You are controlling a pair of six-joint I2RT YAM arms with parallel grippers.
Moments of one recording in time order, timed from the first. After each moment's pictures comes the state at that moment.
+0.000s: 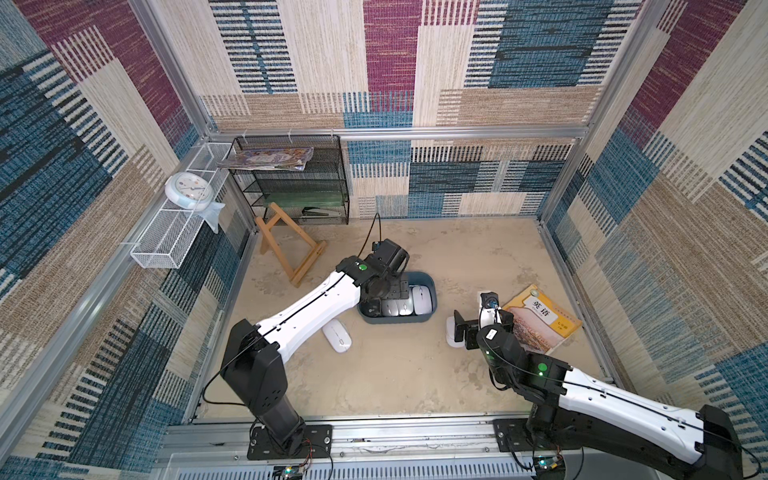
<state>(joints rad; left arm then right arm) -0.68 1.69 1.50 -0.90 -0.18 -0.64 0.99 0.81 0.47 -0.17 0.83 0.37</state>
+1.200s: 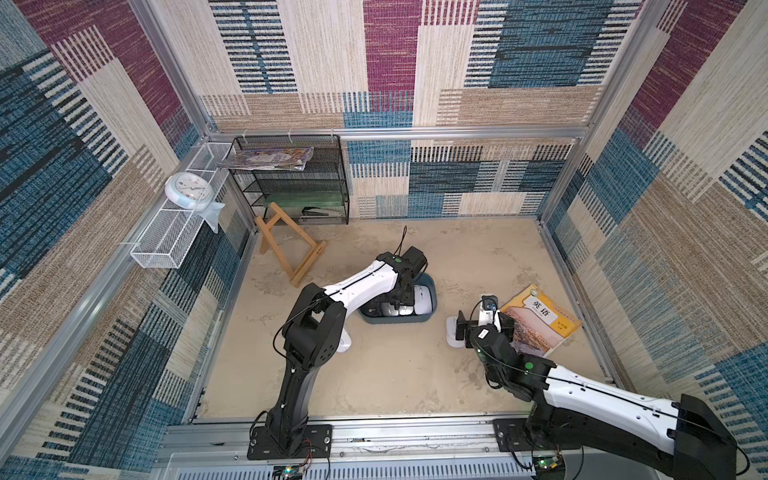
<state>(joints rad) -0.68 2.11 1.71 -0.98 -0.21 -0.65 0.93 0.92 0.39 -0.04 0.87 0.40</state>
